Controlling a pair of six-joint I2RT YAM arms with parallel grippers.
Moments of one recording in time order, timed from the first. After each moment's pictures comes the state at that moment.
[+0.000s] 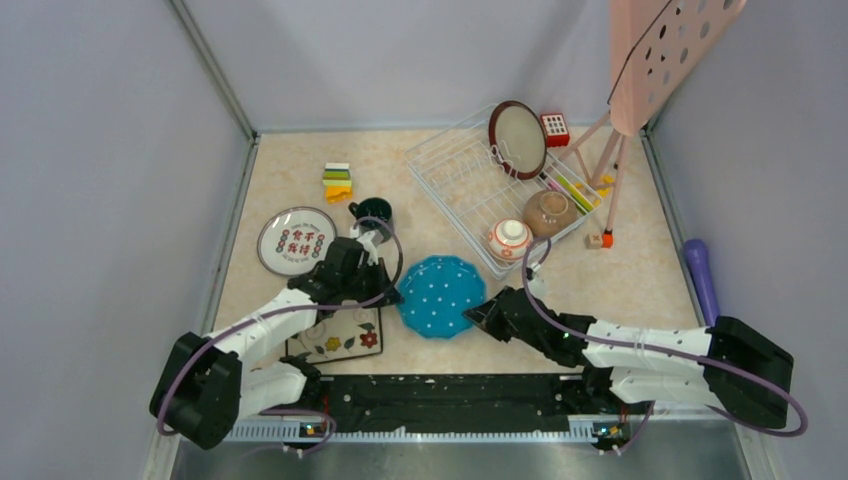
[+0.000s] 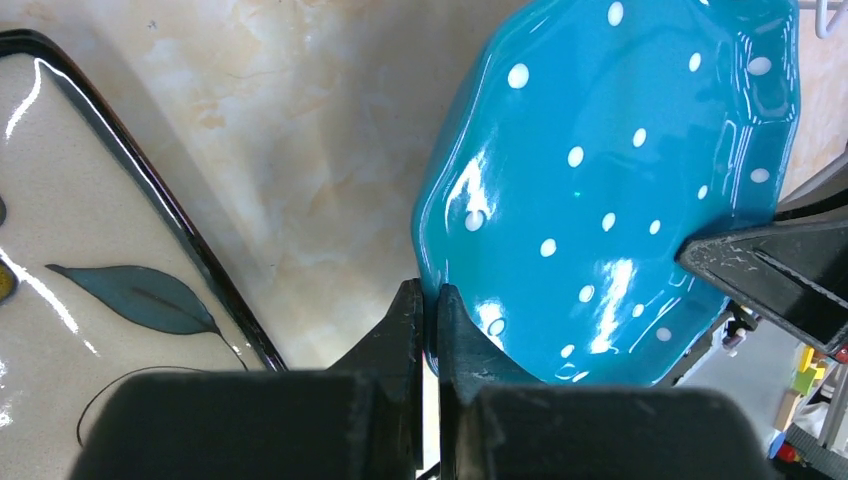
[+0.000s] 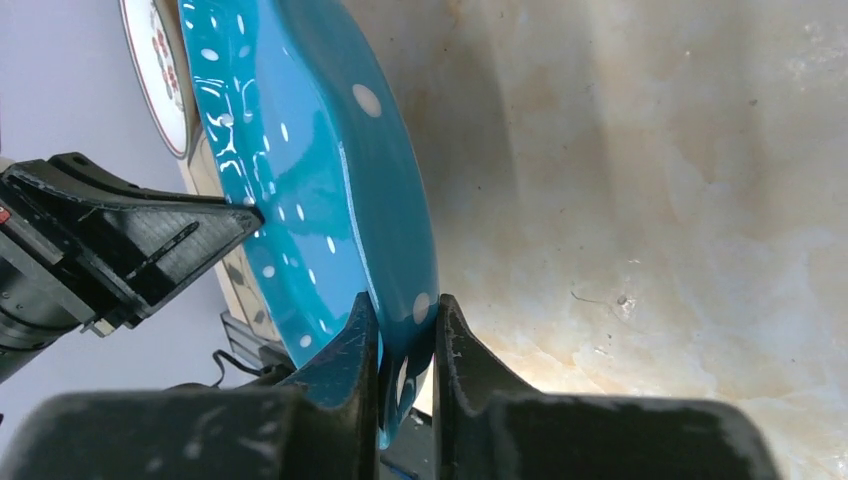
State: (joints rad) left arm -0.48 1.14 0.50 -0.18 0.36 -0.60; right arm 1.08 1.06 0.31 0.10 0.30 1.46
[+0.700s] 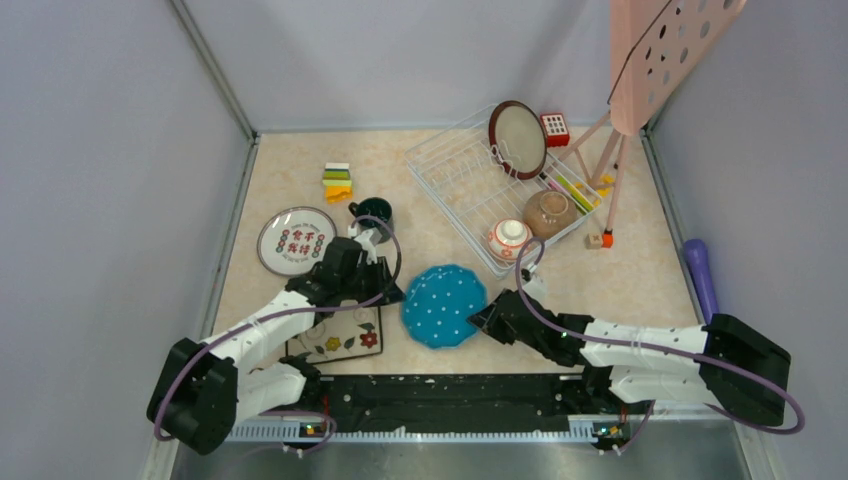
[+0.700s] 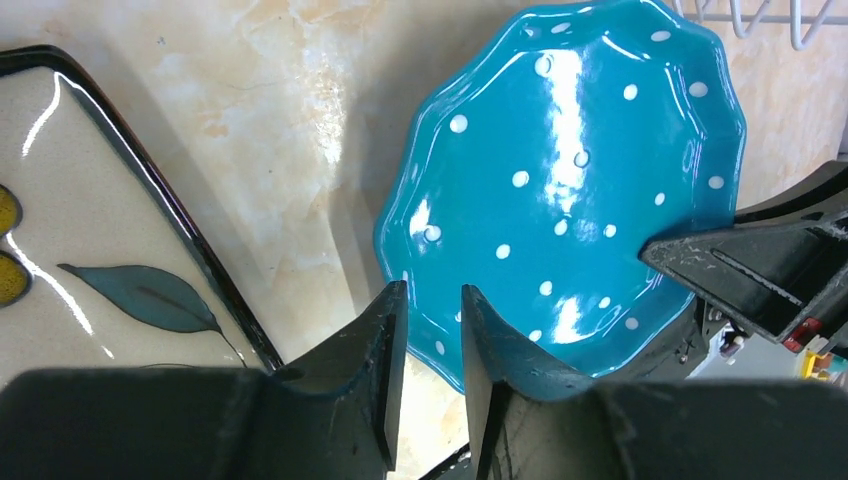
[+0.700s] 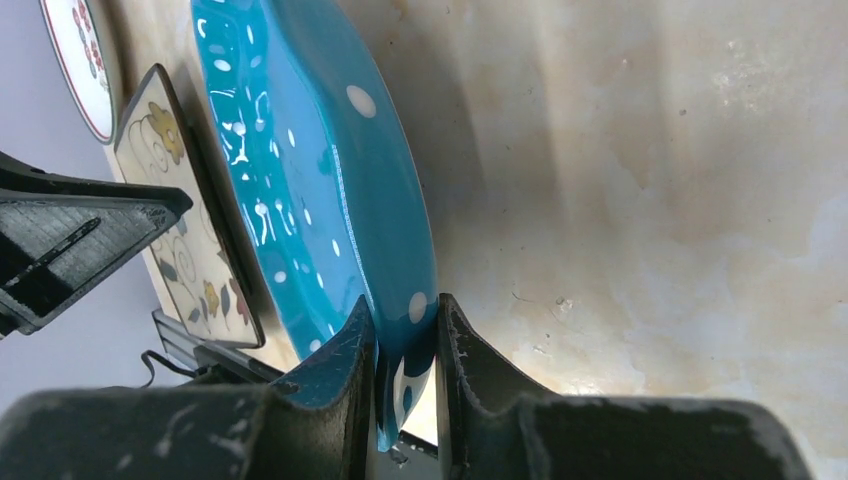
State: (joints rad) left arm -0.48 1.10 0.50 -0.19 0.34 -0.60; right arm 1.08 1.07 0.32 0.04 0.31 1.39
